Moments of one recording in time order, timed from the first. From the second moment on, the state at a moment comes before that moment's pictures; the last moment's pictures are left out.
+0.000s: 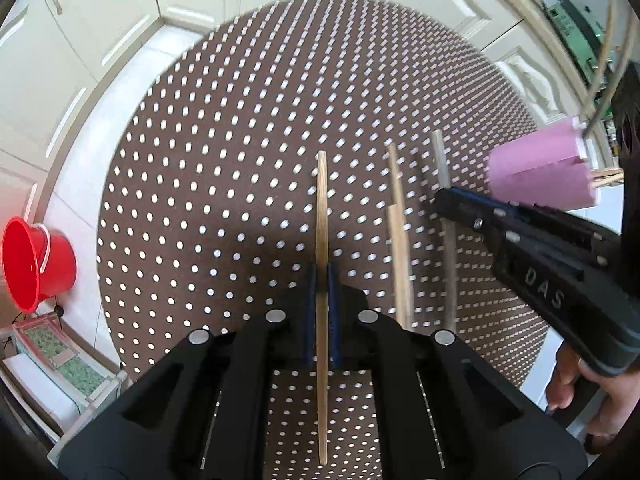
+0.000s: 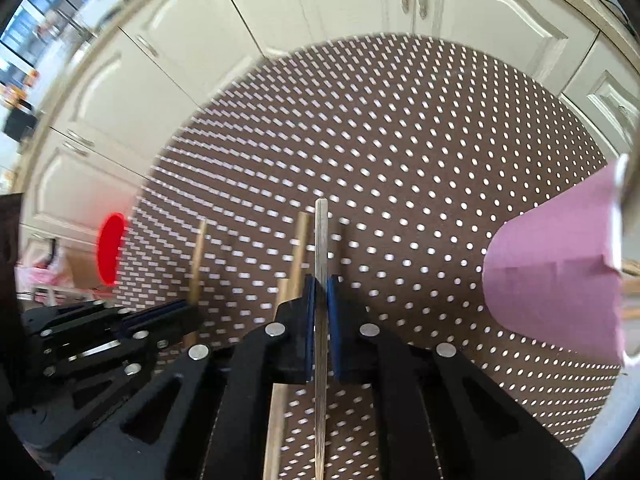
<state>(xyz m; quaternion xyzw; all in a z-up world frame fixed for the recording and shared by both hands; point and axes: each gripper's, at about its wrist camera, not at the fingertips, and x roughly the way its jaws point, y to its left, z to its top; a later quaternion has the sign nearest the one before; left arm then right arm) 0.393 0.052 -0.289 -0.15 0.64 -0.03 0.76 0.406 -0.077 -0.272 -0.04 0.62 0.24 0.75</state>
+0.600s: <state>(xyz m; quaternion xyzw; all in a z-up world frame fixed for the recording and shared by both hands) 0.374 0.025 -0.170 -0.14 0.54 -0.05 0.83 0.345 -0.153 -0.169 0.02 0.47 0.27 0.84</state>
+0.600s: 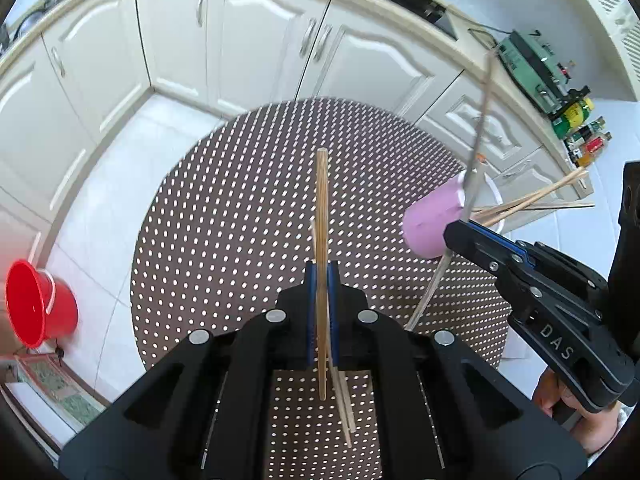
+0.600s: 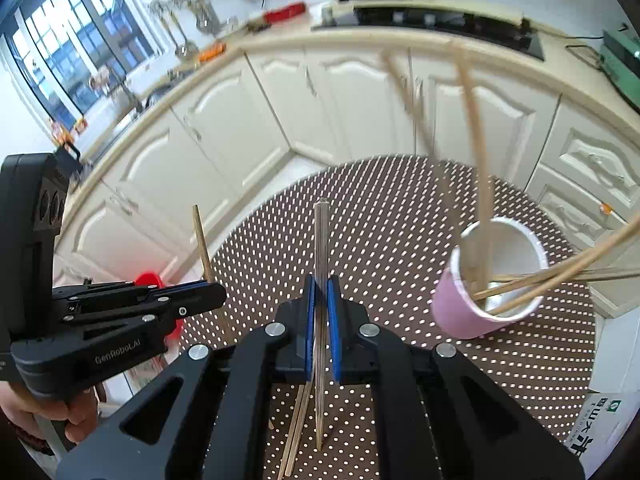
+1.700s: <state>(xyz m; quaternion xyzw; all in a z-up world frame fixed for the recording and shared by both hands) 0.440 -0.091 -0.060 -0.13 0.34 -0.13 0.92 0.352 -0.267 -0.050 0.08 0.26 0.16 0.95</state>
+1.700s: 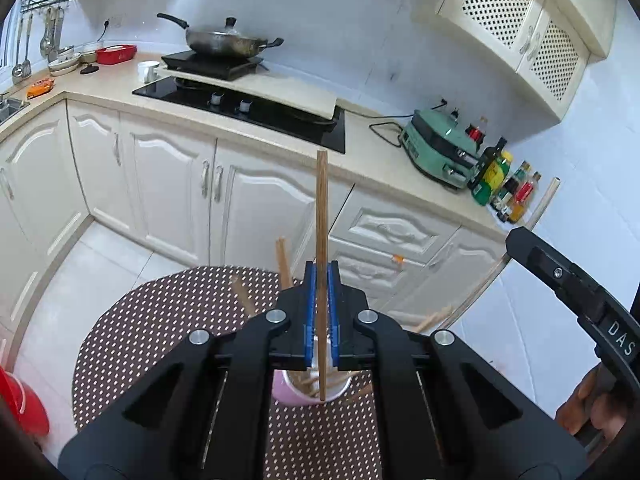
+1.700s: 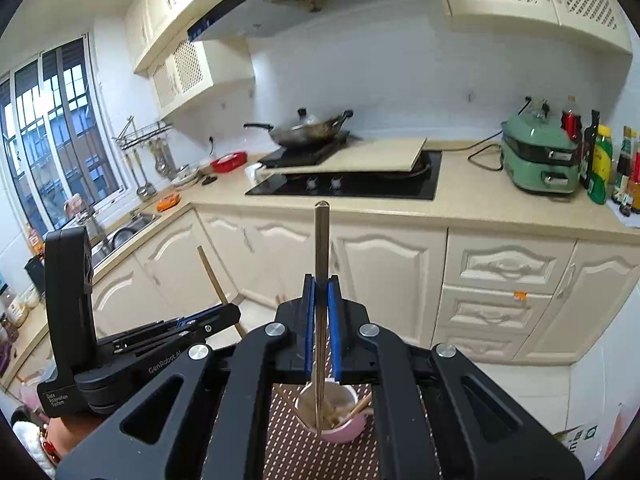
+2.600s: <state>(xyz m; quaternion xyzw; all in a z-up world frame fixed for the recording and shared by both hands) 0.416 -0.102 -0.130 -0.08 0.39 -0.14 0.91 0.331 -0.250 -0.123 0.06 0.32 0.15 0.93</state>
